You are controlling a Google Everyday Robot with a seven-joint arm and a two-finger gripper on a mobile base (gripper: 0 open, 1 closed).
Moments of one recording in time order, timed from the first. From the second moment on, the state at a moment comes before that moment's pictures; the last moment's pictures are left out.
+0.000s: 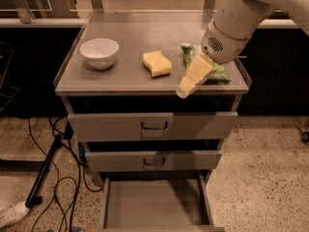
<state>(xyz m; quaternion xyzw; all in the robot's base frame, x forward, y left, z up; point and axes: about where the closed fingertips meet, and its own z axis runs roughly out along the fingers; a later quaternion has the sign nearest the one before) 0.559 -0.135 0.901 -0.39 0.91 0.05 0.13</state>
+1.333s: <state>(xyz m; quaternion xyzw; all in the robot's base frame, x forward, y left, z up) 0.613 -0.066 0.943 -0.42 0.89 0.08 0.18</state>
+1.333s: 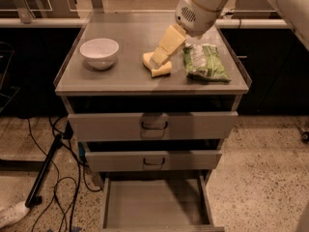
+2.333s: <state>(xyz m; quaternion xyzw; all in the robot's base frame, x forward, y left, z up) 0.650 -0.050 0.922 -0.40 0.90 0.08 0.17</state>
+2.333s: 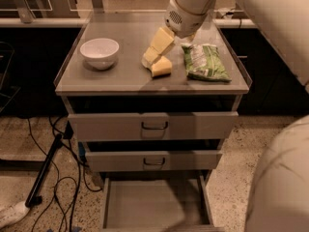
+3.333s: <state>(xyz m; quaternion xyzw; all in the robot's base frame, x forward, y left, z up) 0.668 -0.056 0.903 -0.39 0.91 0.09 0.15</state>
